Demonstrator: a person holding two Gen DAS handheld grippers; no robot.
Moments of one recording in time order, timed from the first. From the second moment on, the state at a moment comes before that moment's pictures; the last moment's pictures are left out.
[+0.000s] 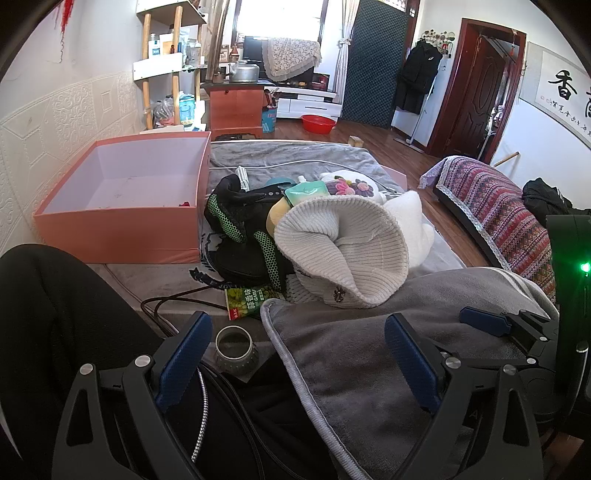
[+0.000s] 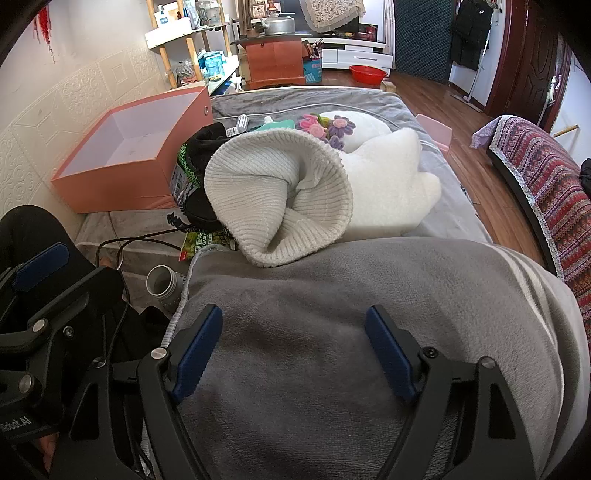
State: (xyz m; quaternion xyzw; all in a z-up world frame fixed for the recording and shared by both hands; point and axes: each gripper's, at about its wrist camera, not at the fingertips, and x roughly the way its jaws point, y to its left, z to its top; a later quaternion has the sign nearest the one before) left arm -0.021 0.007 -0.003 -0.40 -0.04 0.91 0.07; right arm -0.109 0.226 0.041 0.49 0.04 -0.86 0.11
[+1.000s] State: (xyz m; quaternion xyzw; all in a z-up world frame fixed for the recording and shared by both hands) left arm -0.017 -0.001 0.002 -0.38 -0.07 0.92 0.08; right arm -0.111 0.234 0.042 0.49 0.01 -0.86 0.12
